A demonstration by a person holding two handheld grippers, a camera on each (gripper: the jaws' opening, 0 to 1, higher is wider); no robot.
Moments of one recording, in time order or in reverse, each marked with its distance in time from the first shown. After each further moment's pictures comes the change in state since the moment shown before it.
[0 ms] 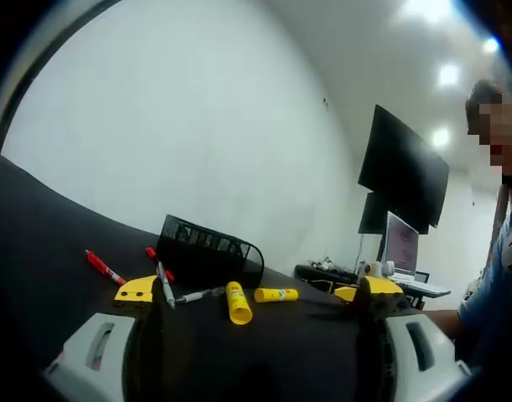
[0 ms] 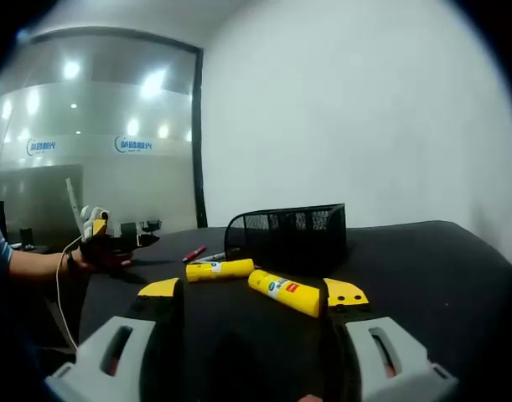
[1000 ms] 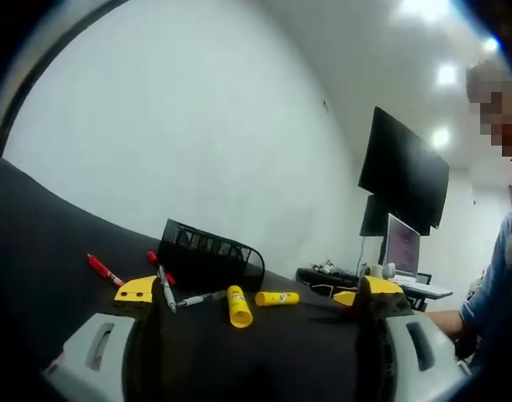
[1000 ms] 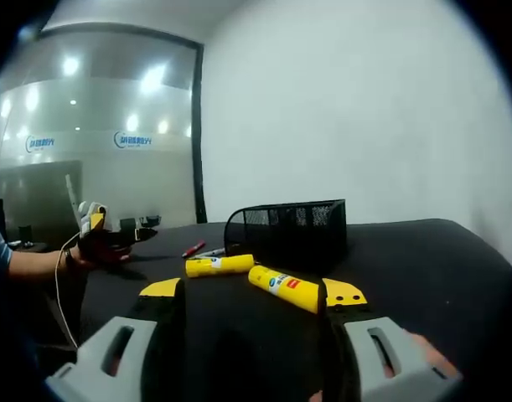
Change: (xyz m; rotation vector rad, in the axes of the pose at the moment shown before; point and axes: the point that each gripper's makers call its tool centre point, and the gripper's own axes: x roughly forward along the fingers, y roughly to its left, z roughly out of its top) left arm -0.002 -0.006 0.004 0.010 -0.022 0.010; right arm 0.001 0.002 -0.004 -0.007 0.025 -0.005
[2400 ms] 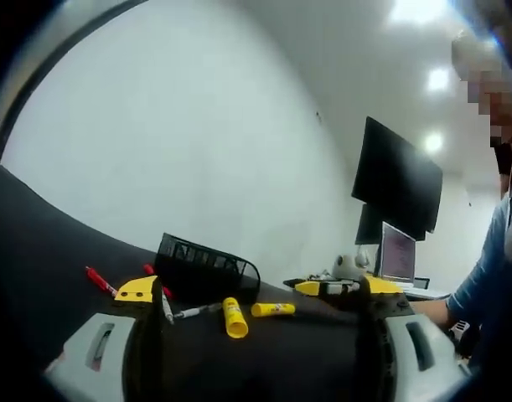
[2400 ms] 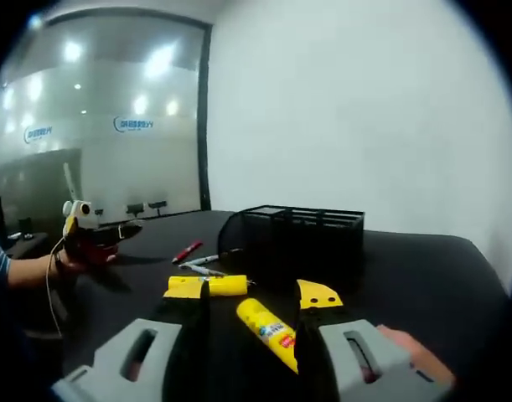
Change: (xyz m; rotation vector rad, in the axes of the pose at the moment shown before) left arm -0.004 -0.002 0.013 0.020 -0.066 -0.031; right arm 0.072 0.000 0.025 -0.051 0.107 0.065
